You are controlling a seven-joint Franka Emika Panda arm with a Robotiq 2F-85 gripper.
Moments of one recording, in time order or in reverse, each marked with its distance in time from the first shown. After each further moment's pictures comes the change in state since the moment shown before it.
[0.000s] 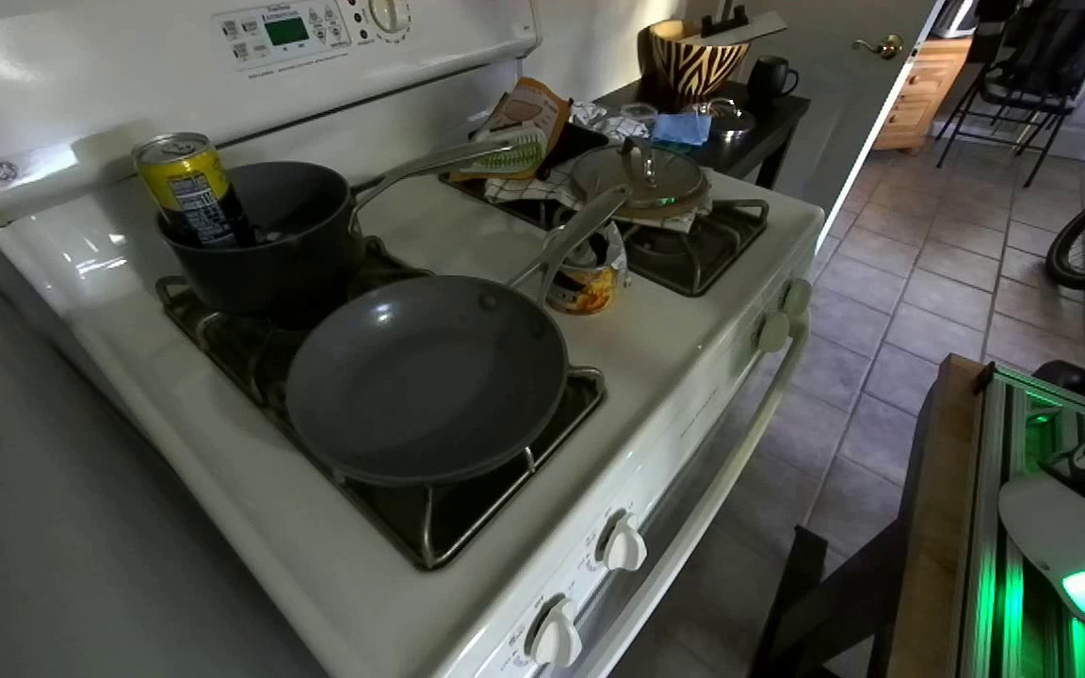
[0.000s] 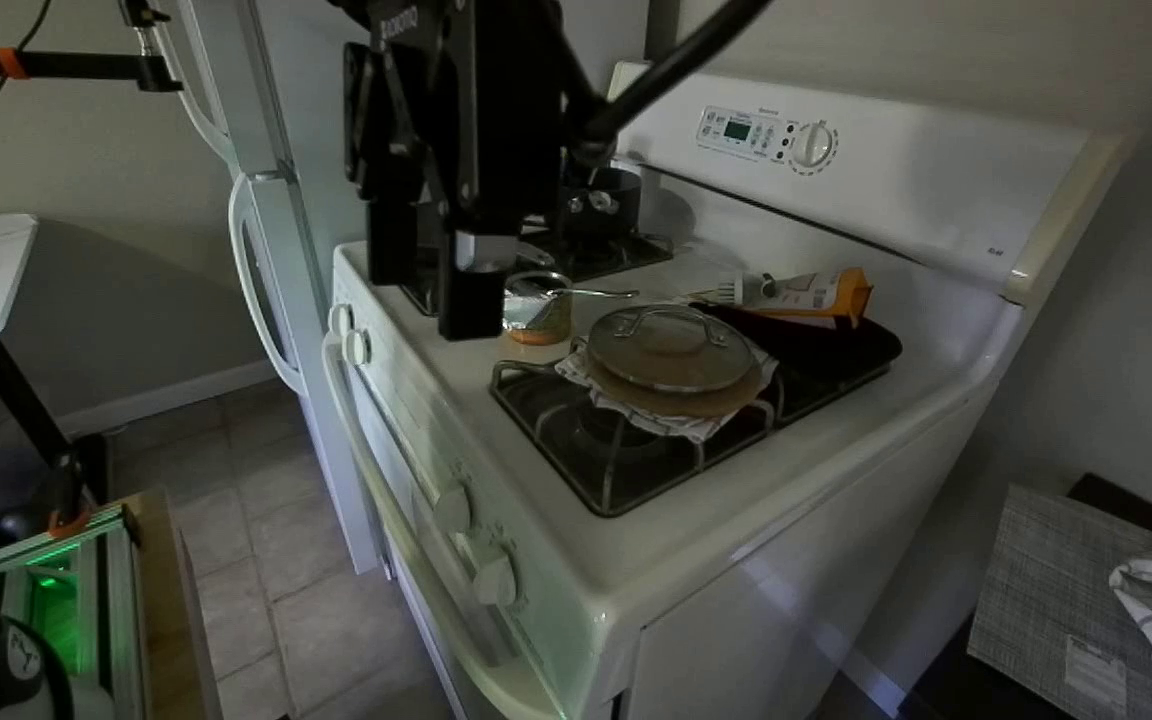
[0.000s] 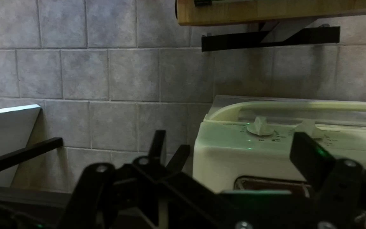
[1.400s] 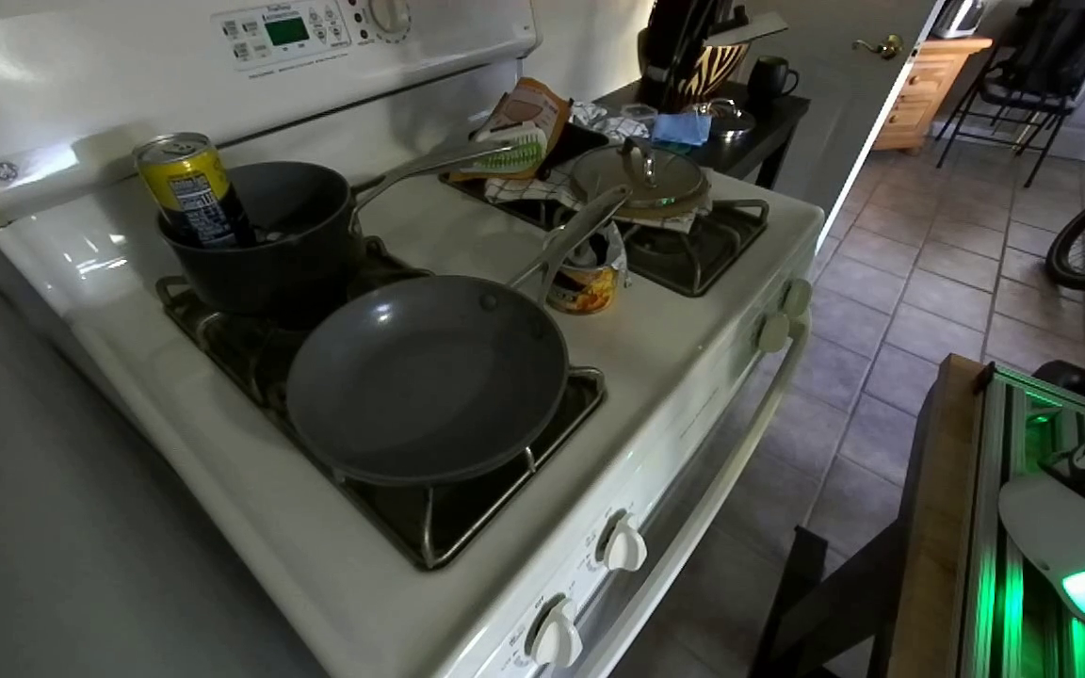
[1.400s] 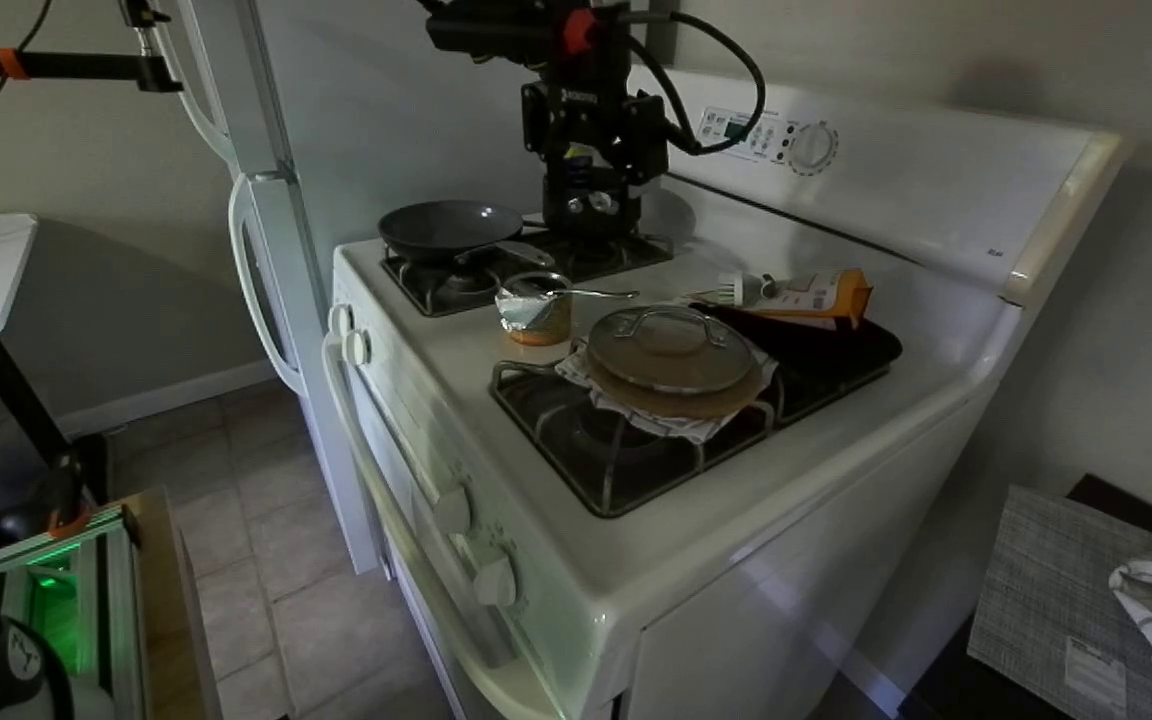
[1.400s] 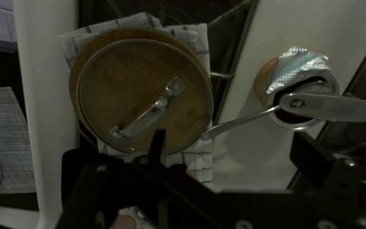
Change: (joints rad) arm 0.214 0.423 0.127 0.195 0.295 0.522 0.085
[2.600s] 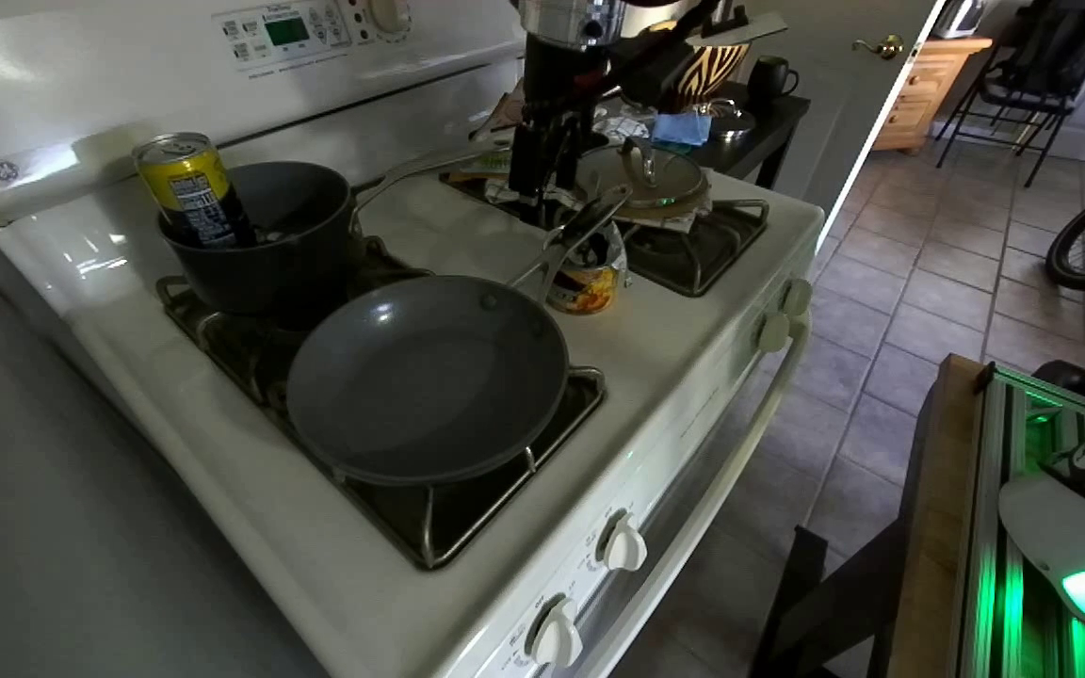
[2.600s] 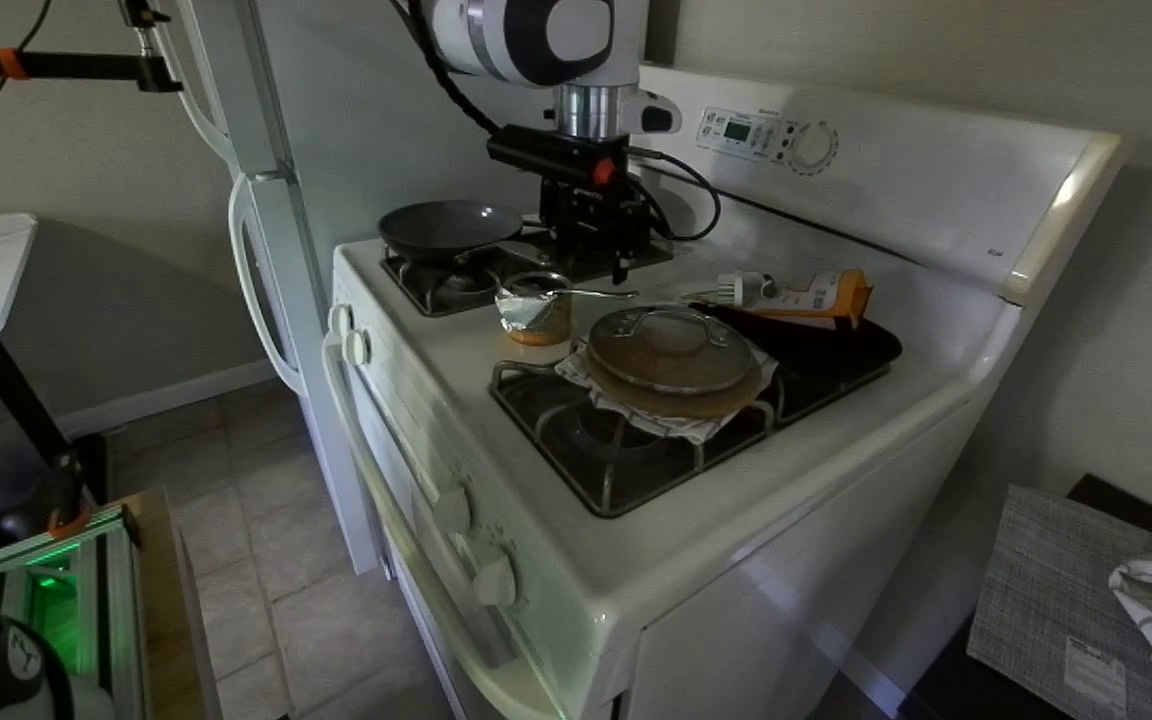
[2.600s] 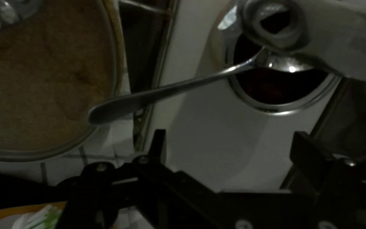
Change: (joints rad) arm 0.055 0.394 0.080 0.210 0.021 0.101 0.054
